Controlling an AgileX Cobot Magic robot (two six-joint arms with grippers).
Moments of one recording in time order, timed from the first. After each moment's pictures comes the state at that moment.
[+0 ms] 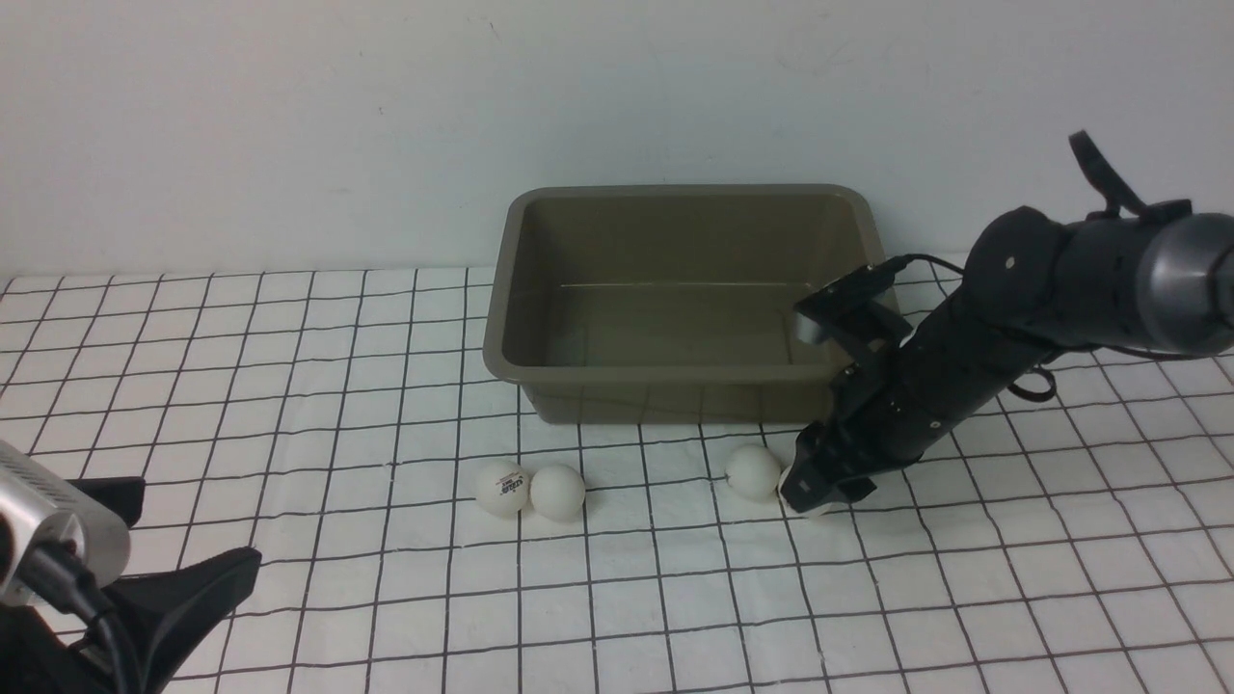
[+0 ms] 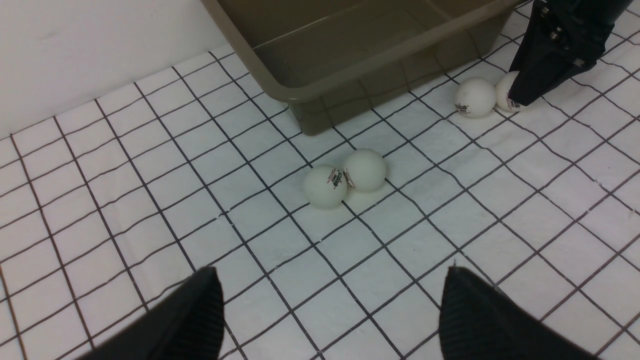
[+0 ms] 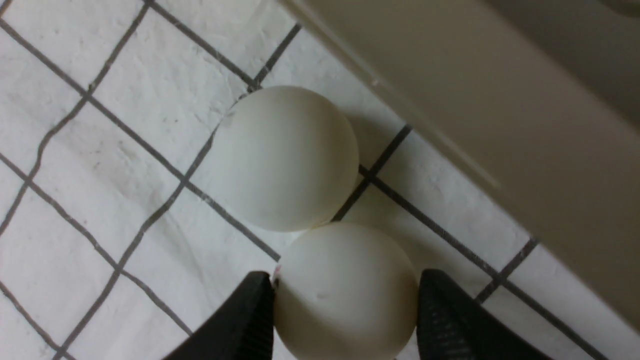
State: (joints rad) right arm 0.30 1.99 -1.28 0.51 0.80 -0.78; left arm 0.01 0.57 -0.56 -0.64 0.74 0.79
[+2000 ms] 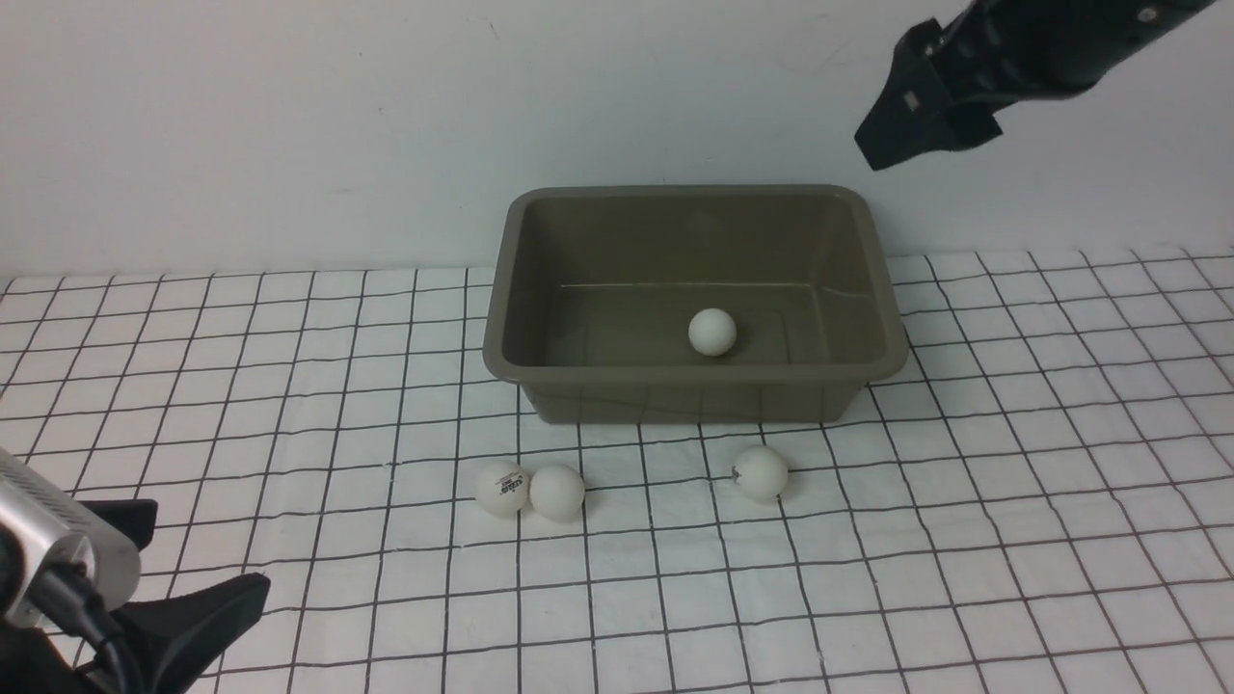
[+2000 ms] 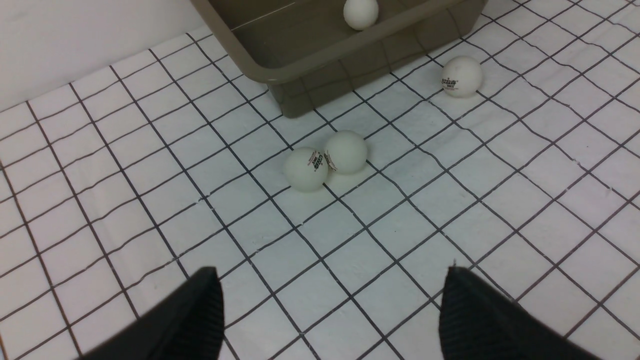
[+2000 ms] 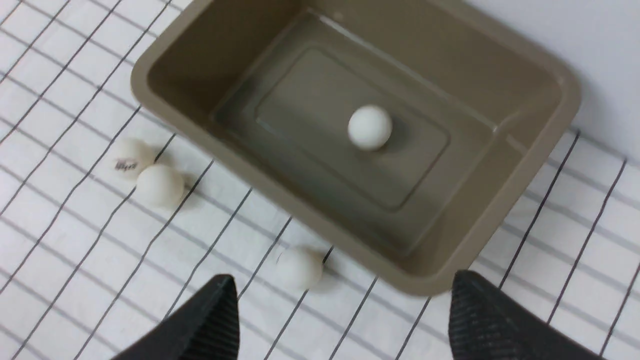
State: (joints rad) right arm 0.30 1.64 -1.78 0.25 1.25 -0.37; left arm 0.01 0.57 -0.56 -0.64 0.78 0.79
